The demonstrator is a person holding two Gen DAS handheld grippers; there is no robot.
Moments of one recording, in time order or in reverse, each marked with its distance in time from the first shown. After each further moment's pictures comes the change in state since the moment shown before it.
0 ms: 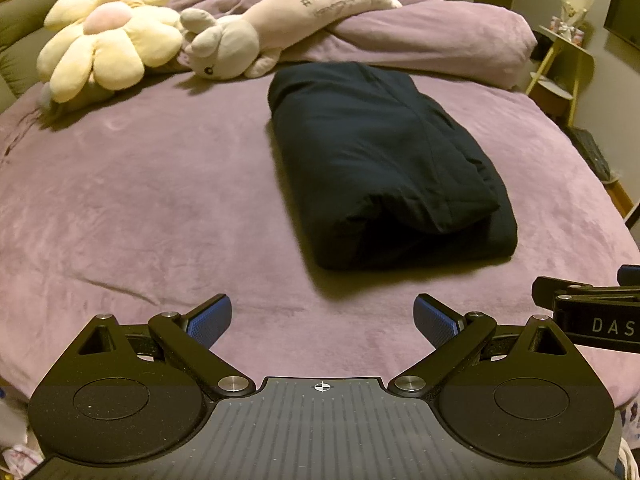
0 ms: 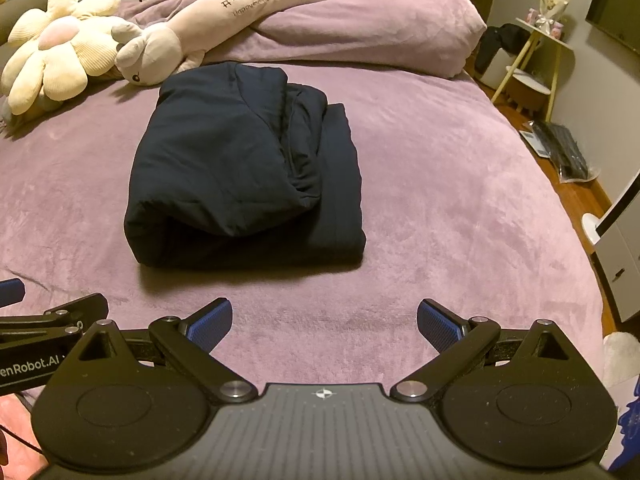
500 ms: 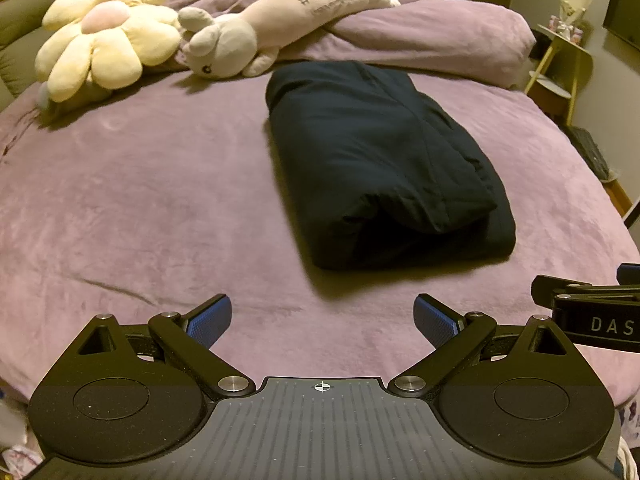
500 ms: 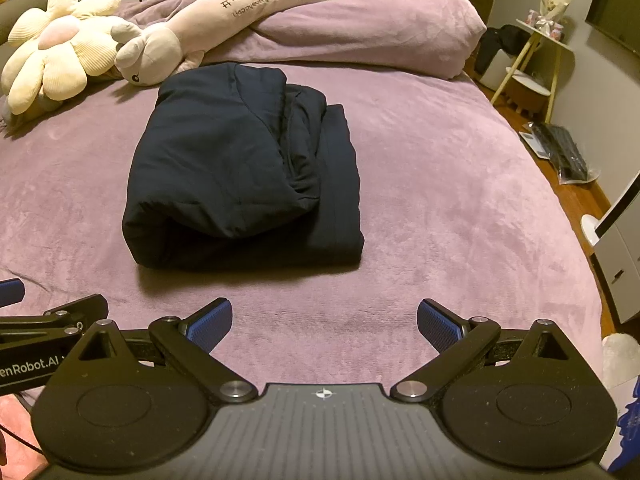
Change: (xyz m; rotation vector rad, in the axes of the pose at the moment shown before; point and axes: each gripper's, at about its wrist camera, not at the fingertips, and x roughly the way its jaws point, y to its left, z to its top) left arm 0.000 -0.001 0.001 0.003 0.004 -0.006; right arm 0.000 0.001 0.000 0.000 -0.001 -0.004
